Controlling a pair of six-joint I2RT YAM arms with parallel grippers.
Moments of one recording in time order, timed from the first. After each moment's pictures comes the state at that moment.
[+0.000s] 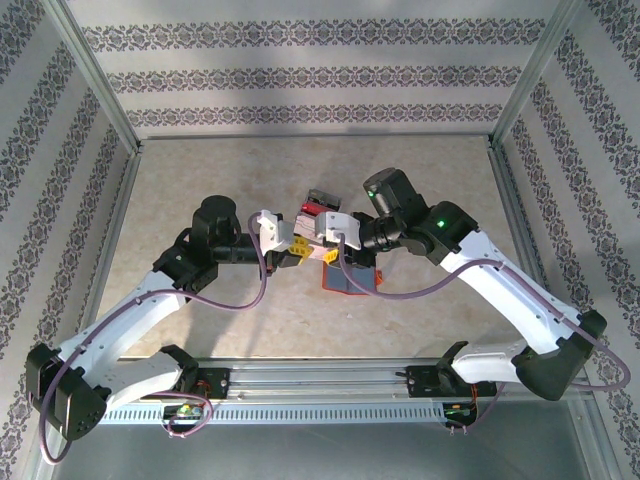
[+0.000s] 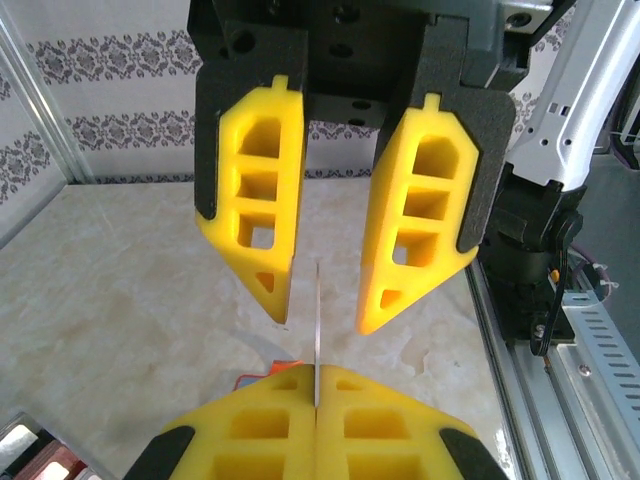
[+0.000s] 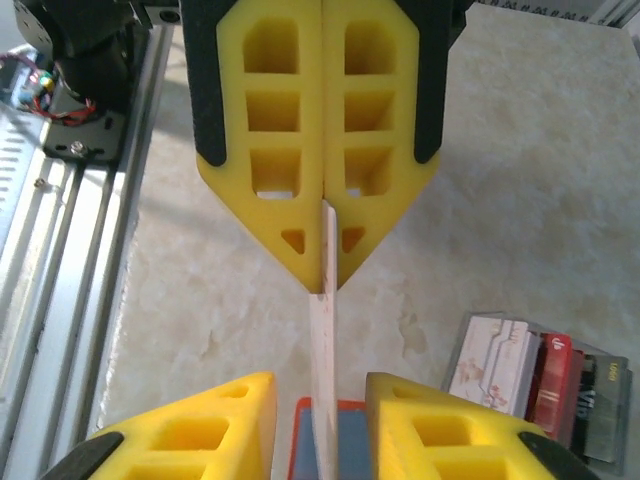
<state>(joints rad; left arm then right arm) -0.55 1.06 0.88 -0.15 0.82 0.37 0.72 1.28 1.38 -0.92 -0.52 -0.71</state>
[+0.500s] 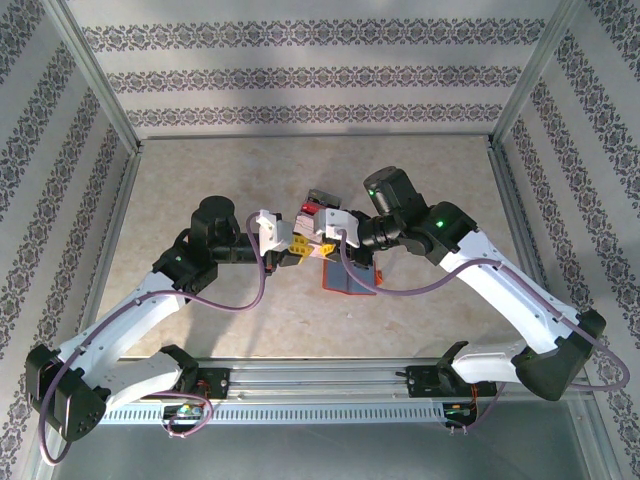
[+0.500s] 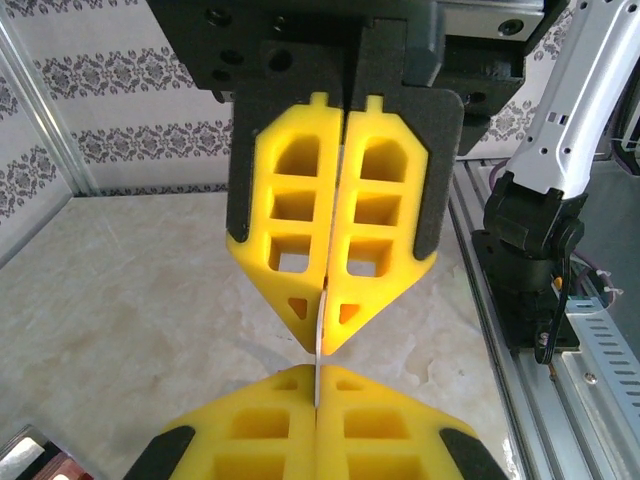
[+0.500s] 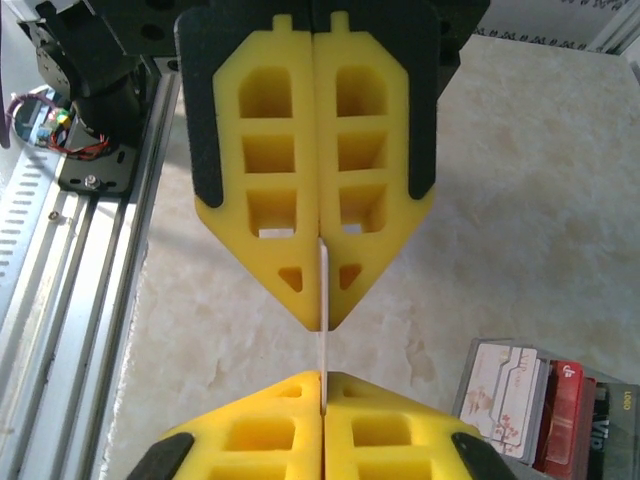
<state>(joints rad) -0.55 1.06 0.88 -0.12 0.82 0.36 0.71 1.28 1.37 -0.87 -0.56 -0.68</state>
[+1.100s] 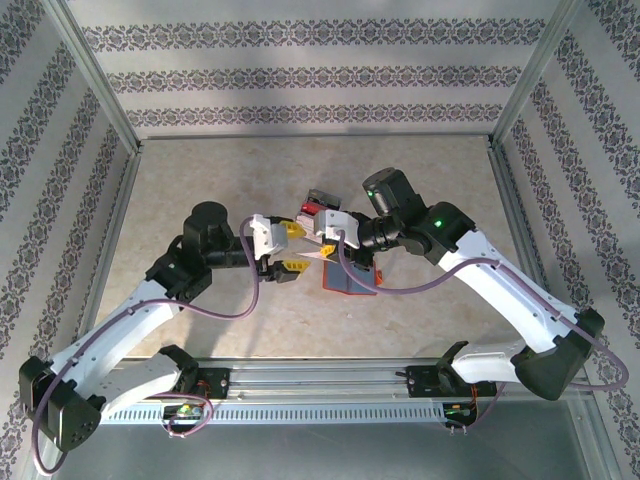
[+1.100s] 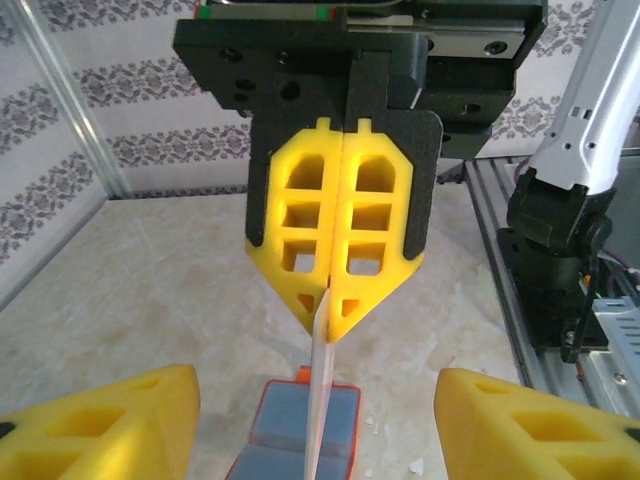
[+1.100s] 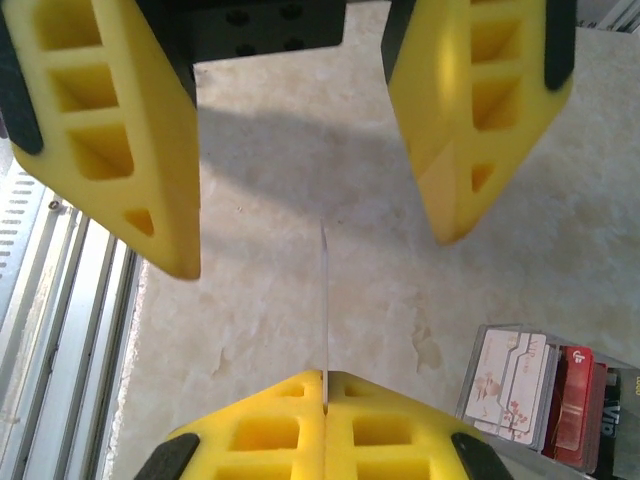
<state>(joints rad) -0.55 0.98 0.83 -0.12 0.75 0.37 0.71 1.29 1.37 -0.90 -0.55 -0.68</state>
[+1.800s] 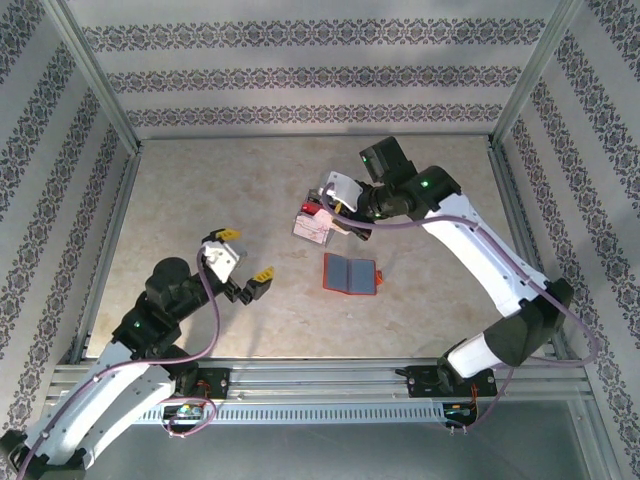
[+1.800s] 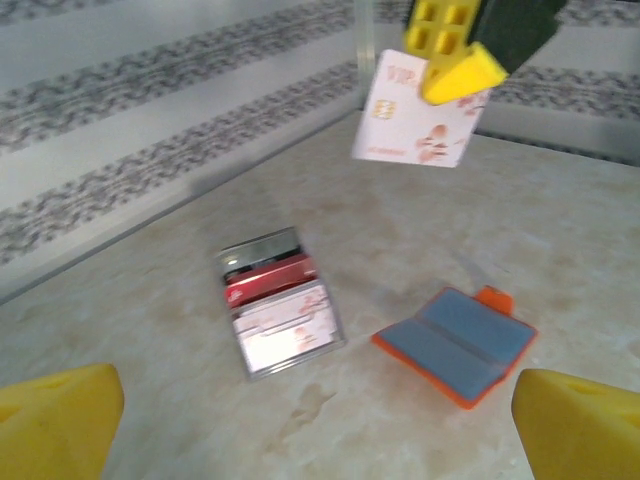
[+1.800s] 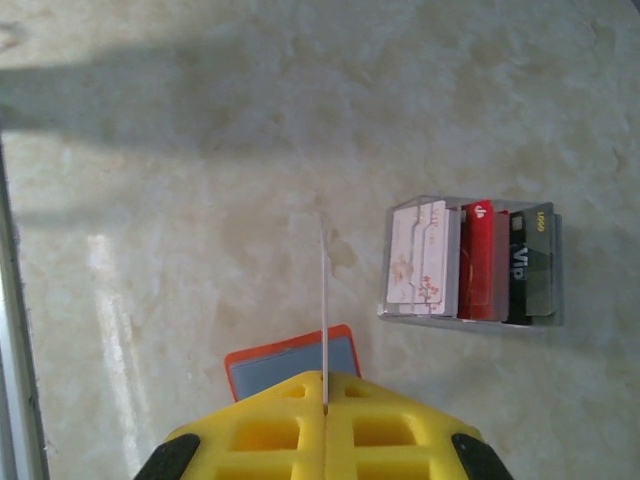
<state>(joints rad) -0.55 0.48 0.52 -0.23 0.12 0.15 0.58 1.53 1.62 -1.04 -0.38 -0.55</state>
